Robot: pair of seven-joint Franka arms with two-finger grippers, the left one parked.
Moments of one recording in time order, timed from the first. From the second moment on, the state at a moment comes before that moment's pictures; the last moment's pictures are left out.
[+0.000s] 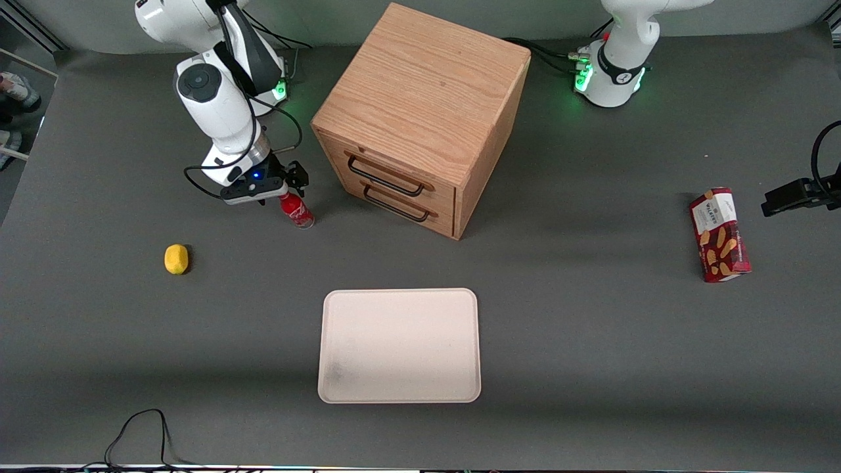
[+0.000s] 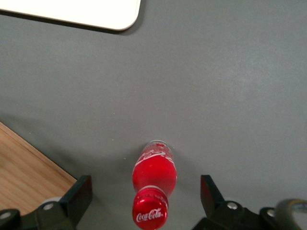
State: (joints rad) arm 0.55 -0.17 -0.13 -2.57 -0.08 2.51 0.32
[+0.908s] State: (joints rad) arm 0.55 -0.14 -0.13 -2.58 -0.08 2.53 0.32
